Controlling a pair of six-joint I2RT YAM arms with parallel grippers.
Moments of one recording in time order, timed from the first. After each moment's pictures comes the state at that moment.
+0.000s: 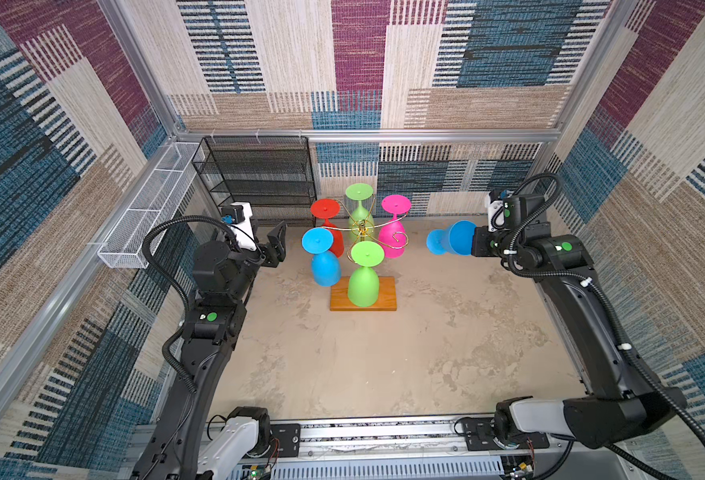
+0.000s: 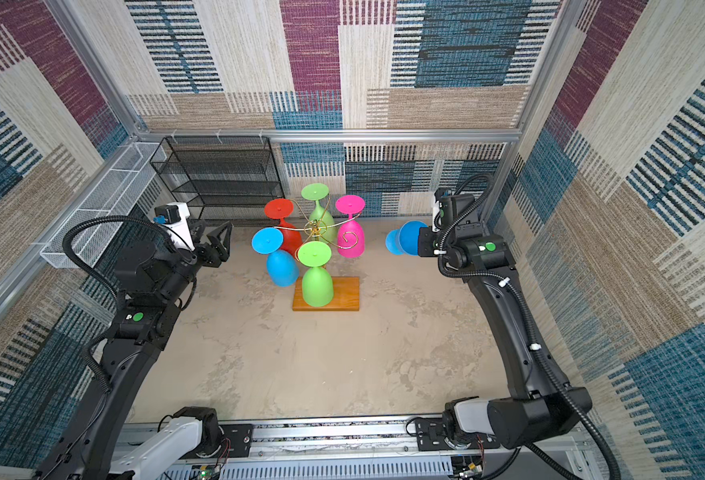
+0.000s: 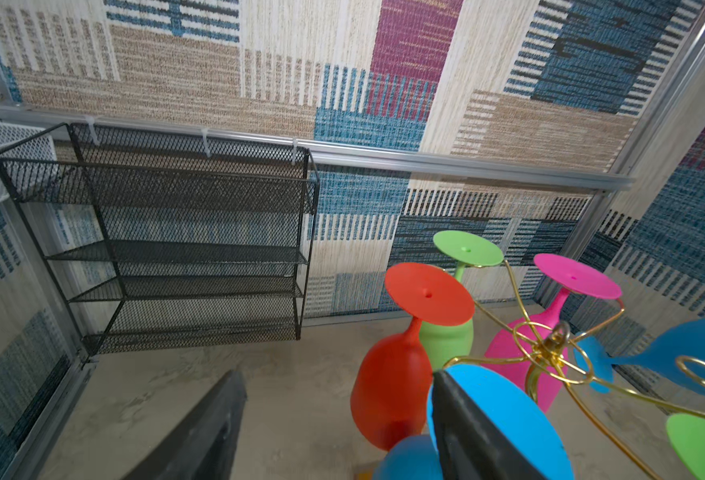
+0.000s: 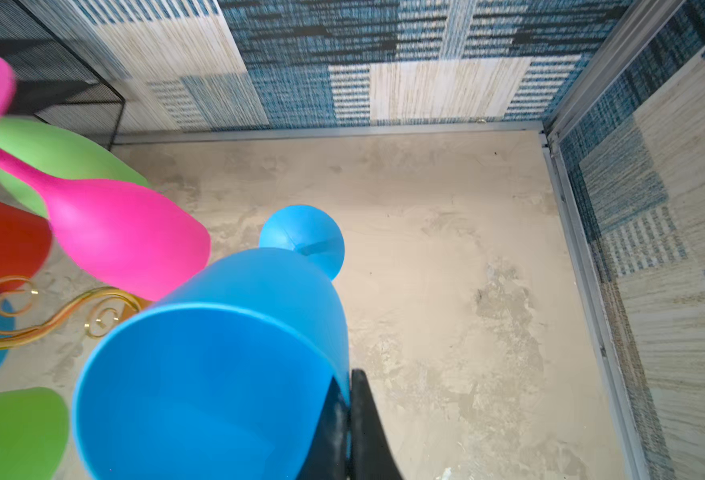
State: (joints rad) left arm -0.05 0.97 1.02 -0.07 0.19 -0.14; right arm 0.19 1.37 1.61 -0.97 0.08 0.15
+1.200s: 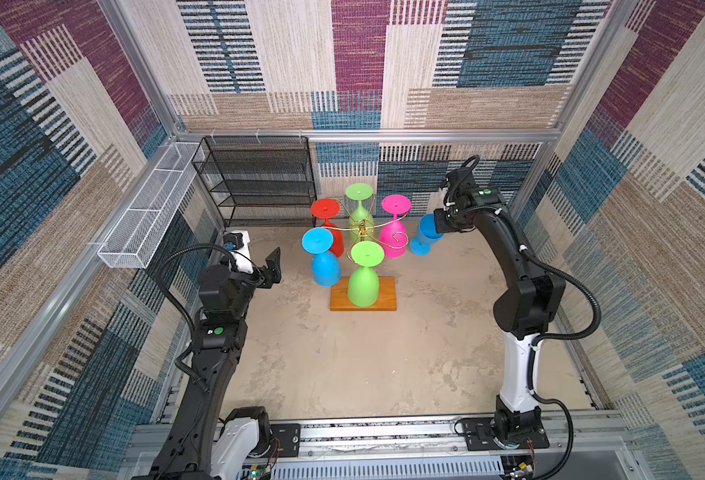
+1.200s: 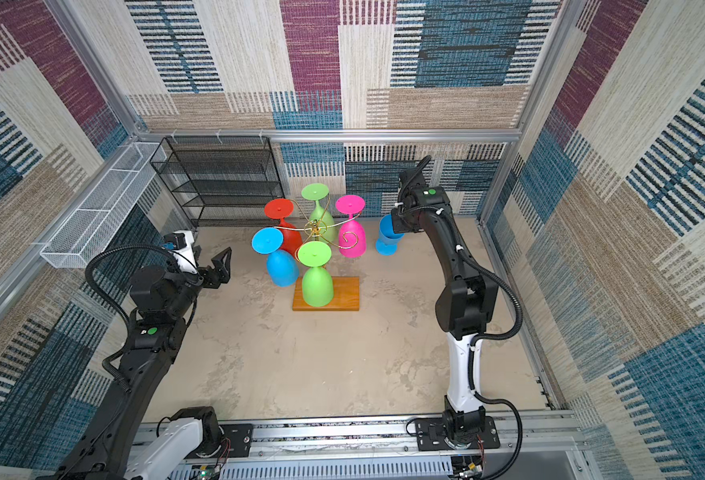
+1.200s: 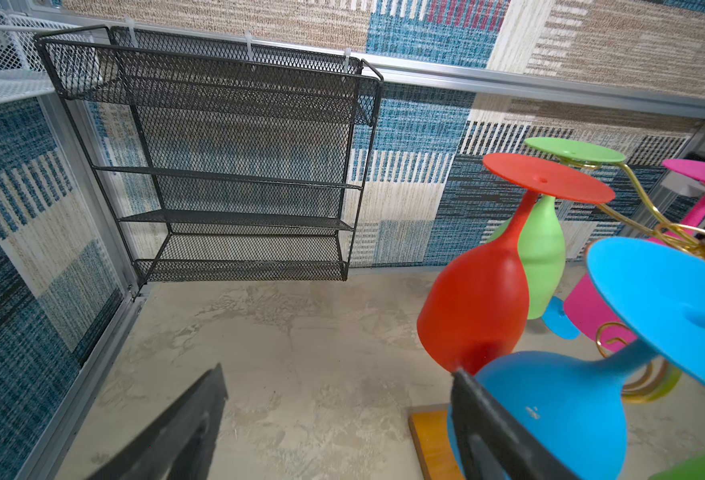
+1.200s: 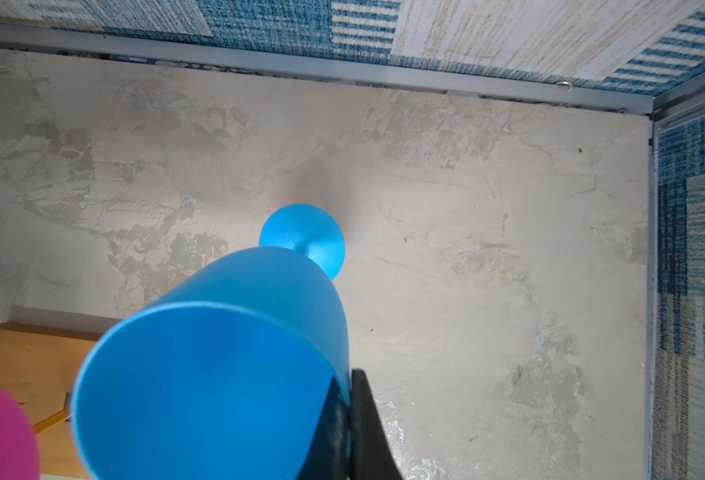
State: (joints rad) left arm 0.06 0.93 0.76 0.08 0.22 -0.07; right arm 0.21 2.14 2.28 -1.15 0.08 0.07
